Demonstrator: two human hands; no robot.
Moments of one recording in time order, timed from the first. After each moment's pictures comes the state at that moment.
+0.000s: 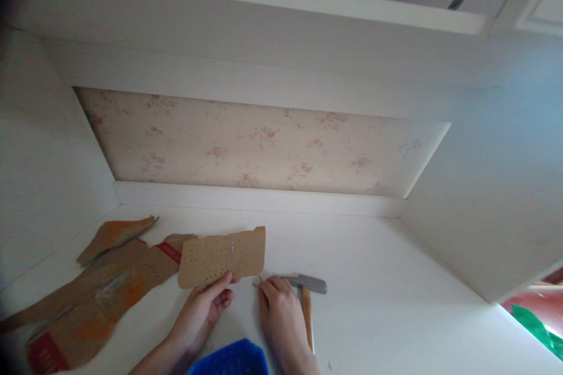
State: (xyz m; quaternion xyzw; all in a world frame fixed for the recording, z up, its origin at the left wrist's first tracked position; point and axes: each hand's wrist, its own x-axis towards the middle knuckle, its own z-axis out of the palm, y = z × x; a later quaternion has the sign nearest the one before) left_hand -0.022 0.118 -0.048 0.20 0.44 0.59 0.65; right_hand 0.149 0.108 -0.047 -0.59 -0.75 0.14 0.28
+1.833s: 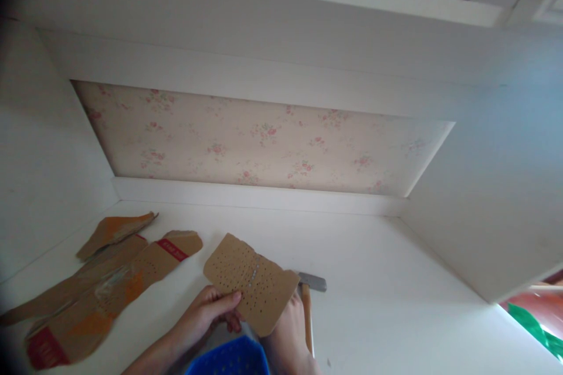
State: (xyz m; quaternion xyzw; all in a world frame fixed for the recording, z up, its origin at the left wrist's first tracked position) left_hand -0.028 0.109 -0.048 0.44 0.39 0.39 0.71; right_hand 0.153 0.098 -0.055 -0.53 -0.78 0.01 0.33
